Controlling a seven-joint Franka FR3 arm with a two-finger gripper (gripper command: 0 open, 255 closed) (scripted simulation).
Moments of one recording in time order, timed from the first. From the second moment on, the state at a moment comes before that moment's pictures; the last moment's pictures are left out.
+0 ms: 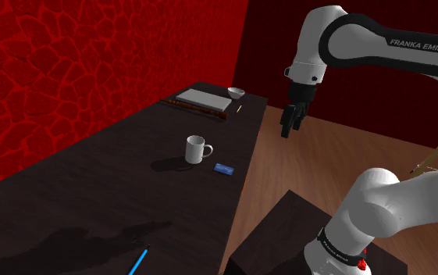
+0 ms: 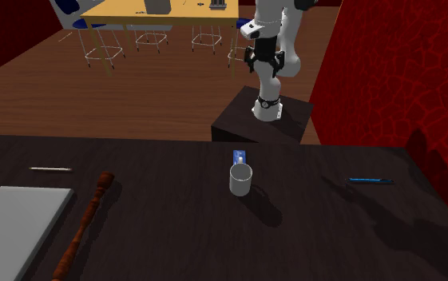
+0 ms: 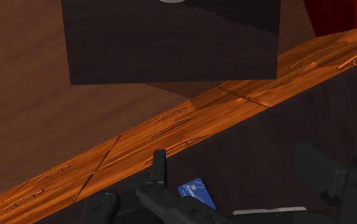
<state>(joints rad) 0.00 -0.79 0.05 -2.39 0.05 1.50 0.02</state>
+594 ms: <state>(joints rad) 0.01 -0.59 0.11 -2.37 0.07 1.71 0.08</state>
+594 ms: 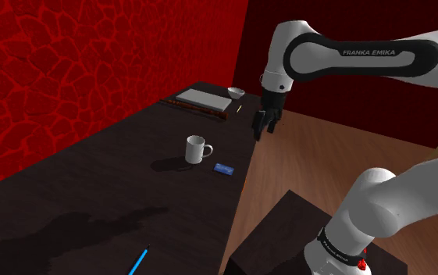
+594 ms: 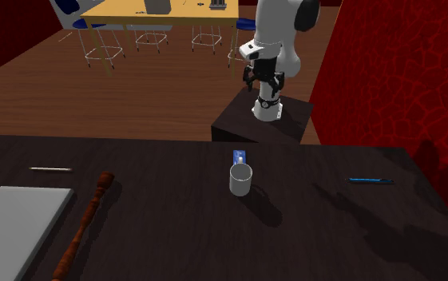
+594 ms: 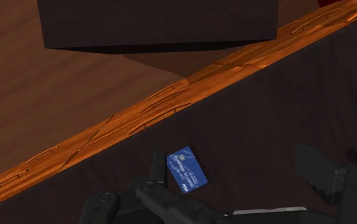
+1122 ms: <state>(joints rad) 0.00 -0.31 0.16 -2.26 0.05 1.93 0.15</state>
